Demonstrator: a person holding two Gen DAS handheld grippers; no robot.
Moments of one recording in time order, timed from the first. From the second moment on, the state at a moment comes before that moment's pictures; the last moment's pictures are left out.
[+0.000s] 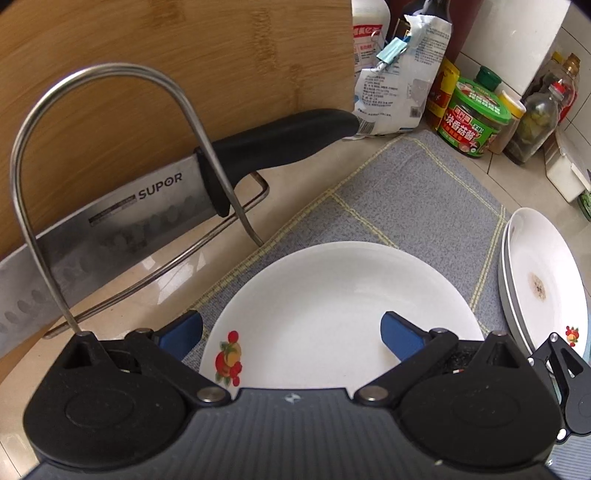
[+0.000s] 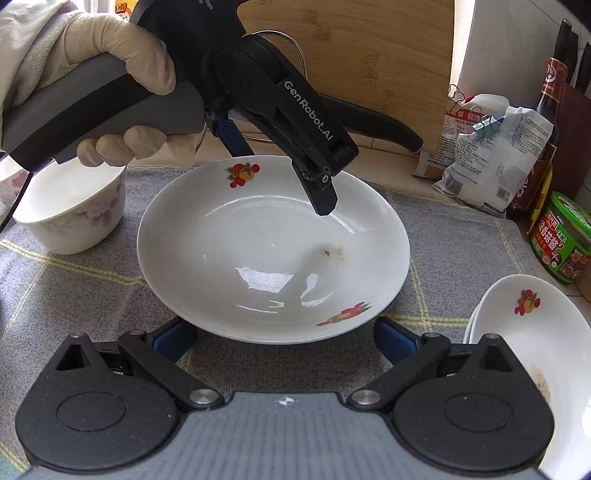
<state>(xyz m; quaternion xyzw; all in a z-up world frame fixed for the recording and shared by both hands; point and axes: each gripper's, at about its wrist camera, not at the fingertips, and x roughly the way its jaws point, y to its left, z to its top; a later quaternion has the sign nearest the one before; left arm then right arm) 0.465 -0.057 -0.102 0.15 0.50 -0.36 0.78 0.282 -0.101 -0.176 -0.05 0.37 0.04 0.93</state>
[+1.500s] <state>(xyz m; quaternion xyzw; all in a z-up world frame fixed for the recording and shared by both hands) 0.468 -0.035 -0.104 0.13 0.55 -0.42 0.70 0.288 -0.112 -0.173 -0.13 0.36 0.15 0.91</state>
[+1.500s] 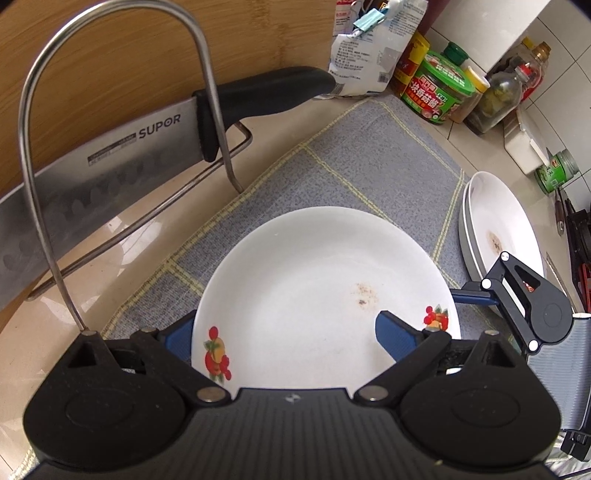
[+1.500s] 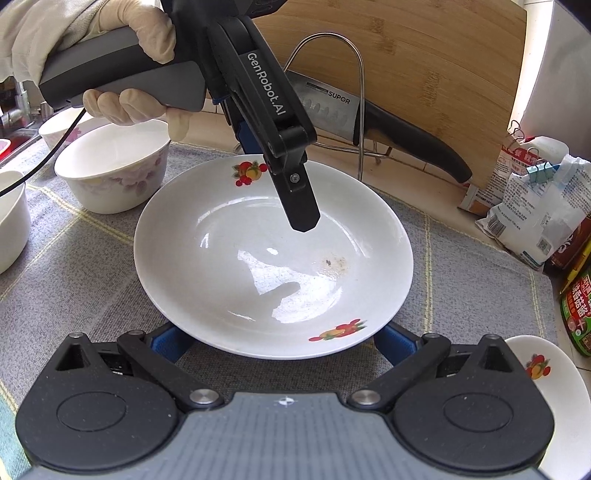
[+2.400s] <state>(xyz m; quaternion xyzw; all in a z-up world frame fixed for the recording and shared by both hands) 0.481 -0.036 -0.107 0.13 0.58 -0.45 0.67 0.292 -0.115 -0.176 -0.11 0.36 0.17 0.91</state>
